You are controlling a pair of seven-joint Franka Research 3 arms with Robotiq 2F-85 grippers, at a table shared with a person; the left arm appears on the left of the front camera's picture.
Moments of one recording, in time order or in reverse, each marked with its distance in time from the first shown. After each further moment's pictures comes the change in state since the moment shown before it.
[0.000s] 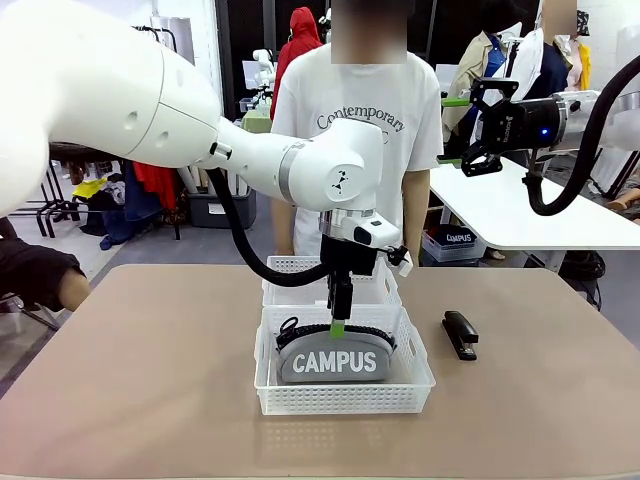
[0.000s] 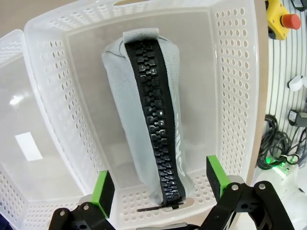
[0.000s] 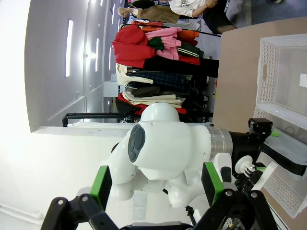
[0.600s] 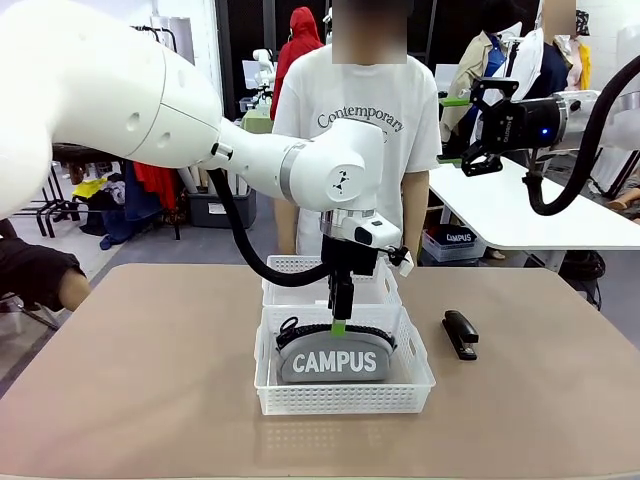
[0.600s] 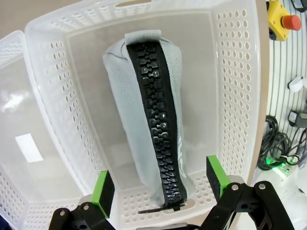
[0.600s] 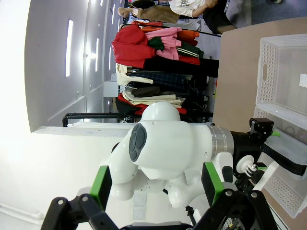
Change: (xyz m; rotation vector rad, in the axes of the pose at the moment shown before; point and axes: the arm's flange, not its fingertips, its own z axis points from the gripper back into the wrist) left arm 0.001 0.002 -0.002 -0.004 -0.001 0.002; right arm 0.000 0.000 0.000 0.000 0.000 0.000
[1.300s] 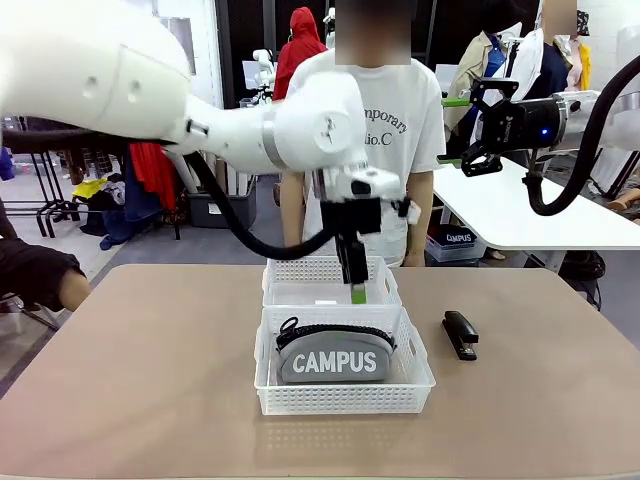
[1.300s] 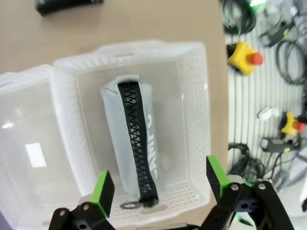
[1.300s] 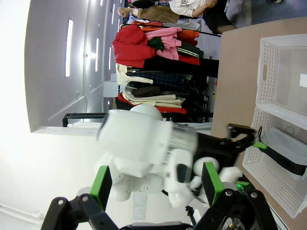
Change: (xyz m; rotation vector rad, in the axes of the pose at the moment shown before) left arm -0.016 -0.017 0.076 -0.074 -0.235 0.062; right arm 0.000 0.000 0.000 0.000 0.000 0.000
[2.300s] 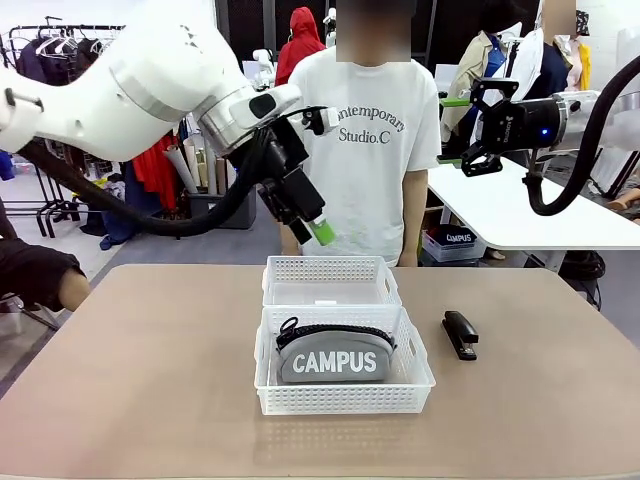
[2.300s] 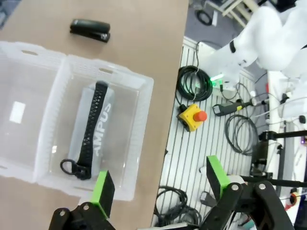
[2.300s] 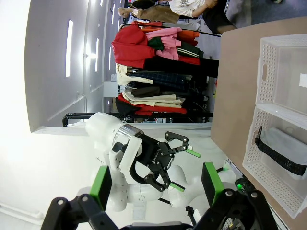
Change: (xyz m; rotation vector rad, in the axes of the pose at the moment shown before) left arm -0.117 -0.076 0.098 -0.091 -0.411 0.342; right arm 0.000 0.000 0.000 0.000 0.000 0.000
